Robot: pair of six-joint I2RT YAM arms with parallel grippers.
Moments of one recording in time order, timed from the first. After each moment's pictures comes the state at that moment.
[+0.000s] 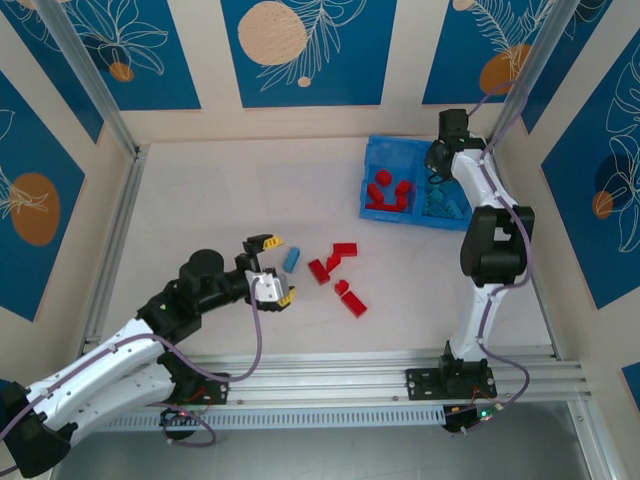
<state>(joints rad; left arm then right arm) -0.76 0.75 0.59 -0.13 0.20 0.82 -0.03 2.07 1.83 -0.72 0.15 0.58</state>
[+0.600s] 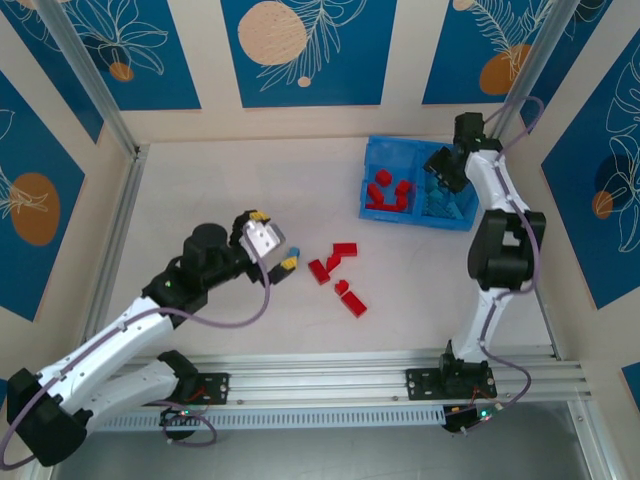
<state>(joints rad) -0.66 0.94 0.79 -0.19 0.14 0.32 -0.08 1.91 1.70 -0.83 -0.11 0.63</state>
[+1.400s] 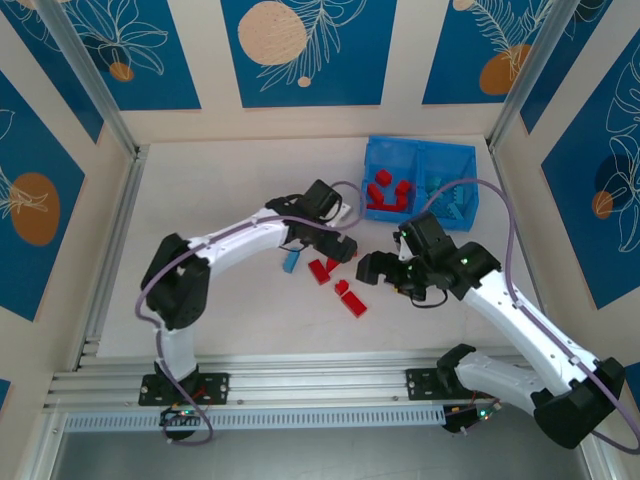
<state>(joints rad) -0.78 1.93 1.55 -0.68 0.11 -0.08 0.57 0.98 0.98 -1.03 -0.26 0.80</state>
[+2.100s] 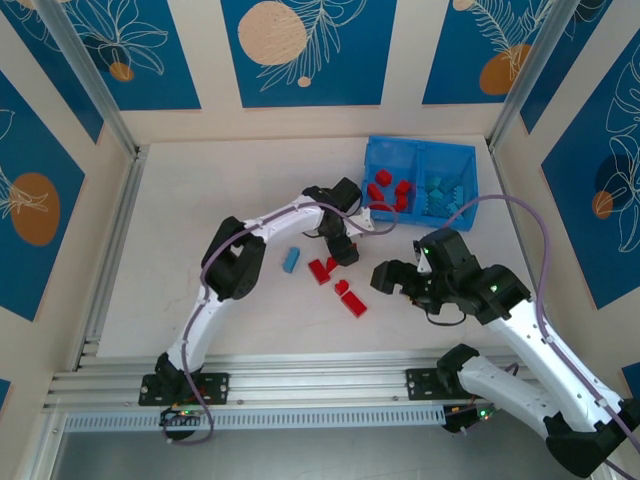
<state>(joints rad) -0.75 2.37 1.99 -0.90 0.20 0.50 0.58 0.79 0.94 -1.10 -0.22 0.88</state>
